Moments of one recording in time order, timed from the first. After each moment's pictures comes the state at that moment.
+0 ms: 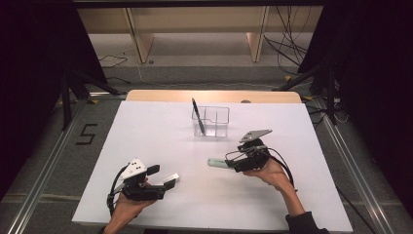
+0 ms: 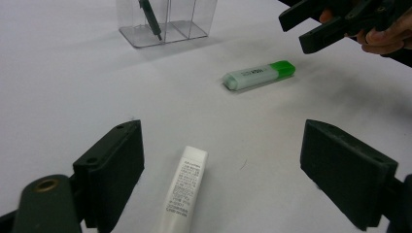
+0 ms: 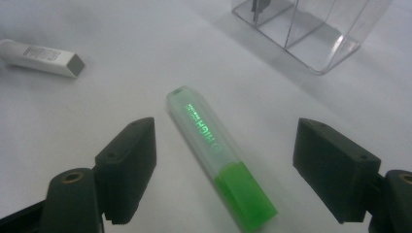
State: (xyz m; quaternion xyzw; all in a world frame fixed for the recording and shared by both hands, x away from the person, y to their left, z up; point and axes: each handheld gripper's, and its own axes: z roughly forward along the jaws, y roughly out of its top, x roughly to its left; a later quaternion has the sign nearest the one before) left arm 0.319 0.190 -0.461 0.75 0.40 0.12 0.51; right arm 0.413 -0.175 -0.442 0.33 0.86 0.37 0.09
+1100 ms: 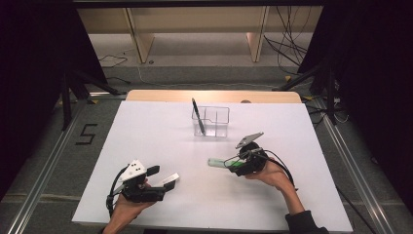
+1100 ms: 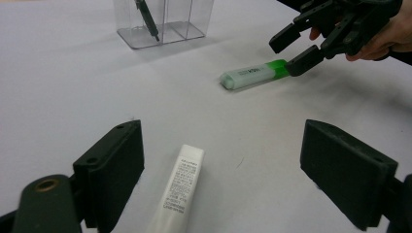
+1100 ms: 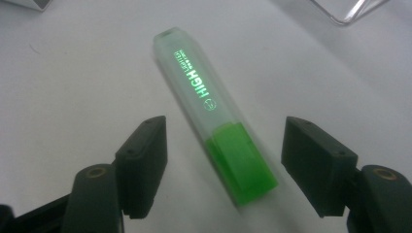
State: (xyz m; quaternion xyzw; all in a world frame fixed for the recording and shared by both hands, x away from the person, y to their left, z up) left arm 0.315 0.190 -0.460 0.76 0.39 0.13 0.51; right arm 0.418 -0.173 -0.461 0.31 0.90 0.30 0.08
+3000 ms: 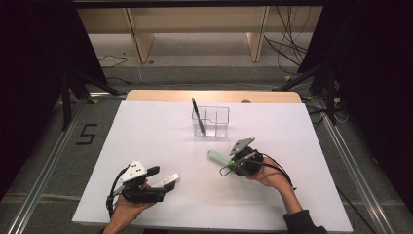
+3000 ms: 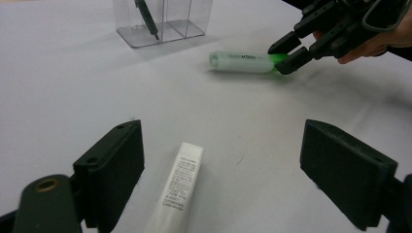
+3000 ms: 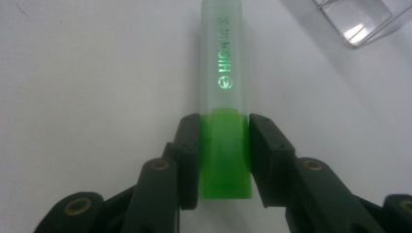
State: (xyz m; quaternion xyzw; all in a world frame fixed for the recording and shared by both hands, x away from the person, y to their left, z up) left arm 0.313 0.189 -0.460 0.76 0.39 0.13 0.50; right arm 0.409 -0.158 -0.461 0.24 0.92 0.26 0.14
